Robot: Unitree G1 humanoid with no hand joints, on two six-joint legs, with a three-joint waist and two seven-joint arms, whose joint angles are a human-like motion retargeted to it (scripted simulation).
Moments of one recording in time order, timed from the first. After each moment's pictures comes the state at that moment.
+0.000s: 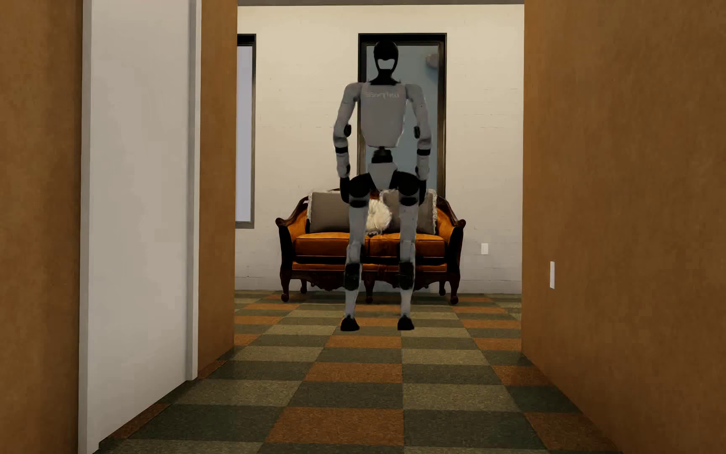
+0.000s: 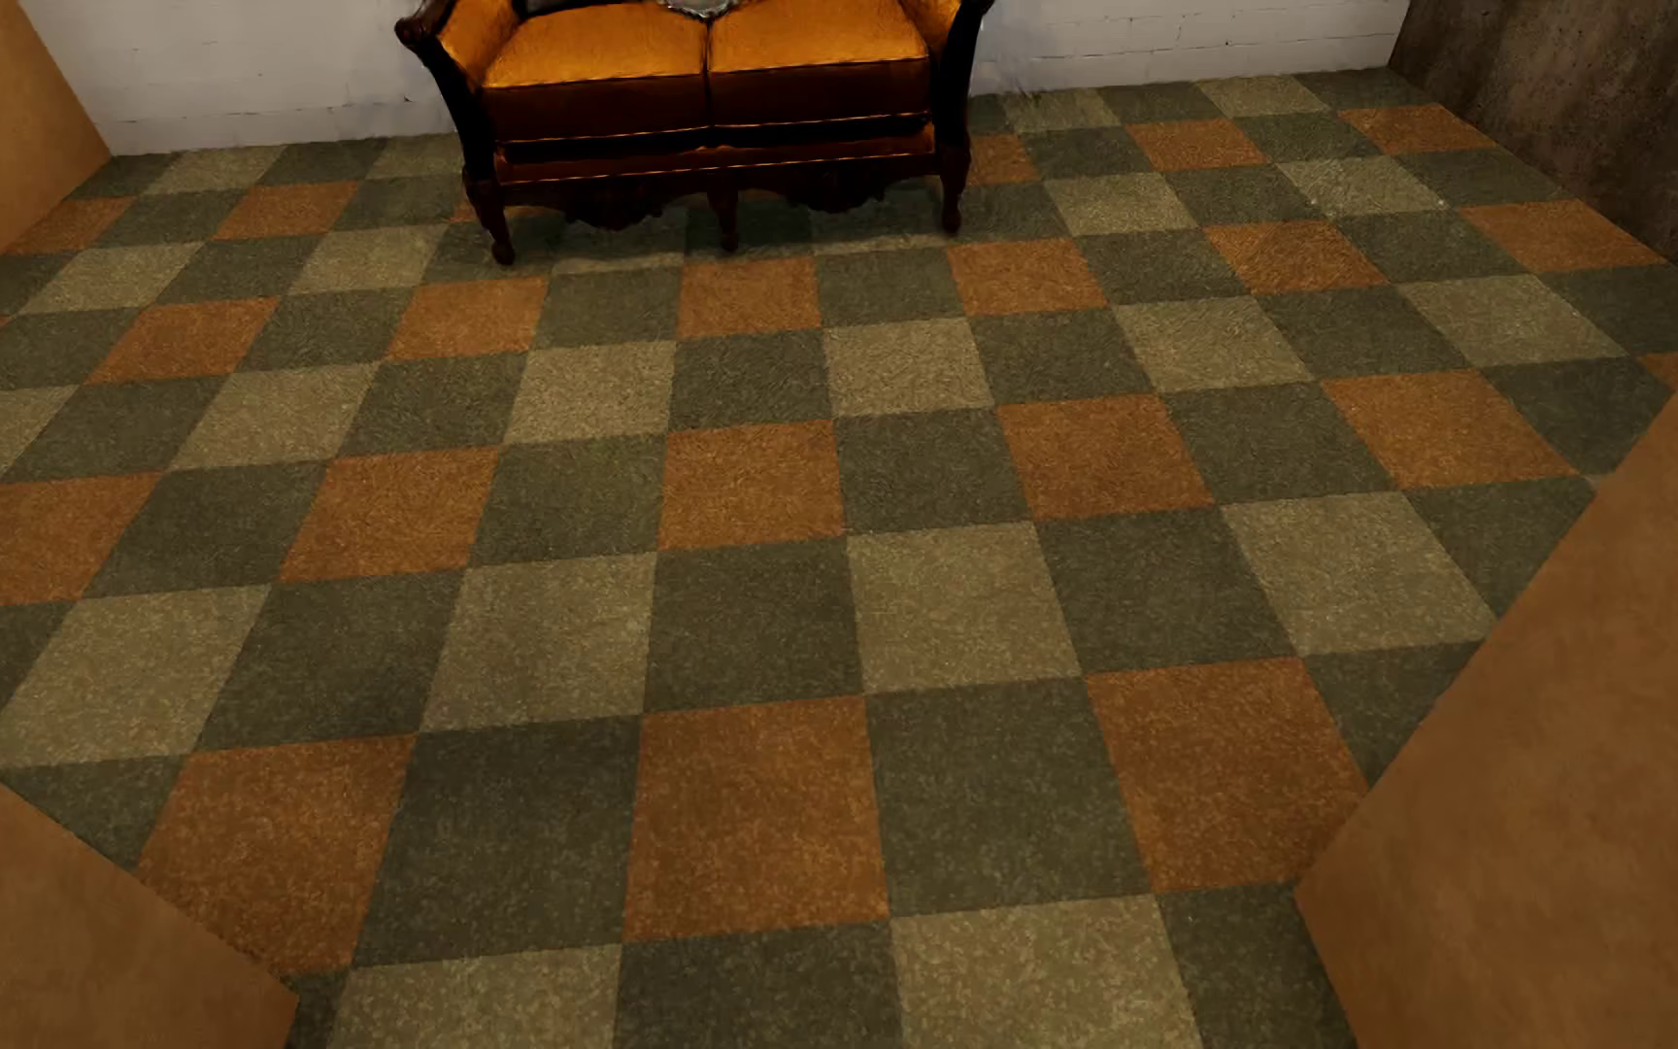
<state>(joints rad) 0.14 0.08 0.01 0.08 0.06 0.09 0.00 0.00 0.01 0.22 0.23 0.27 0.29 -0.23 -0.17 0.24 -0.29 0.00 0.00 -0.40 0.42 0.79 0.76 0.00 0.00 0.00 0.00 0.00 0.00</state>
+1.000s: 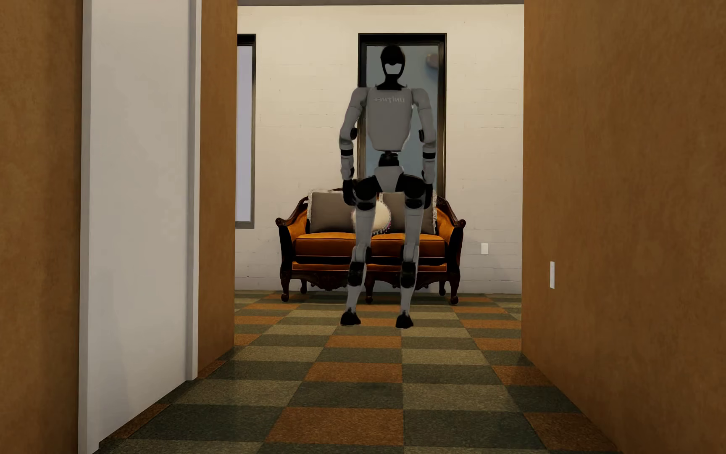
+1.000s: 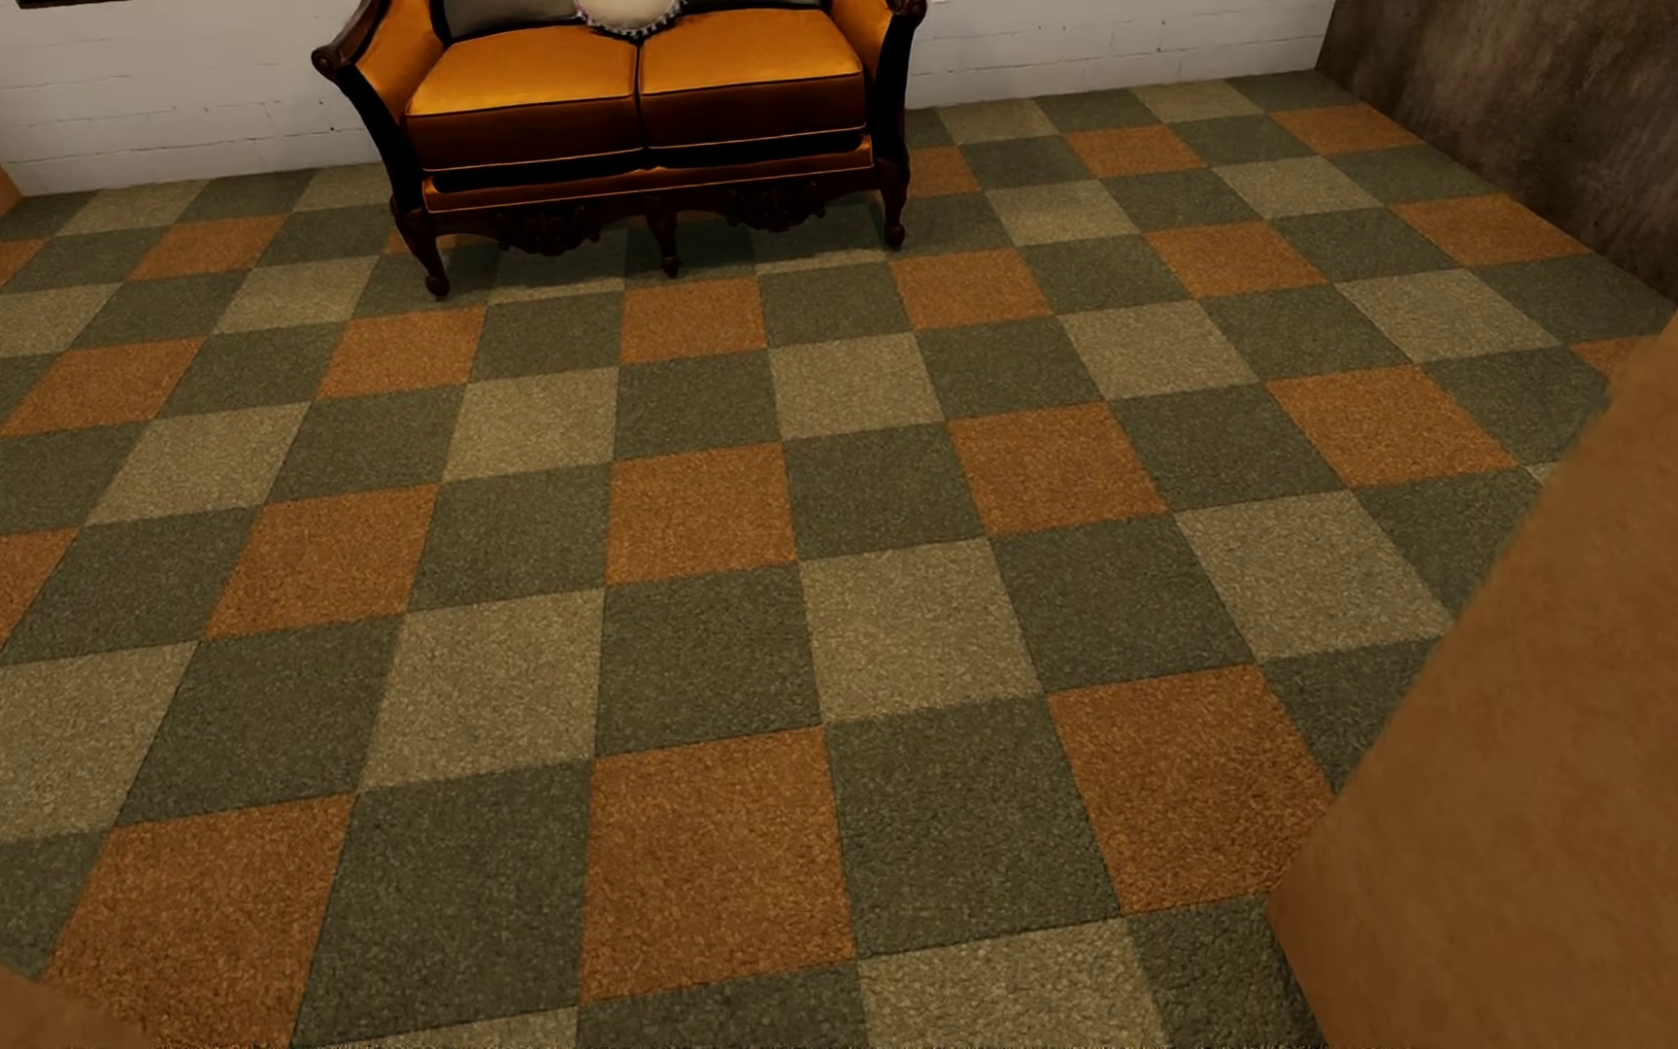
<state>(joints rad) 0.09 -0.01 0.01 0.09 0.10 0.08 0.00 0.00 0.01 0.56 0.51 0.37 0.33 -0.50 -0.40 0.25 -0.28 0.00 0.00 -0.30 0.40 0.76 0.78 0.00 0.00 0.00 0.00 0.00 0.00</state>
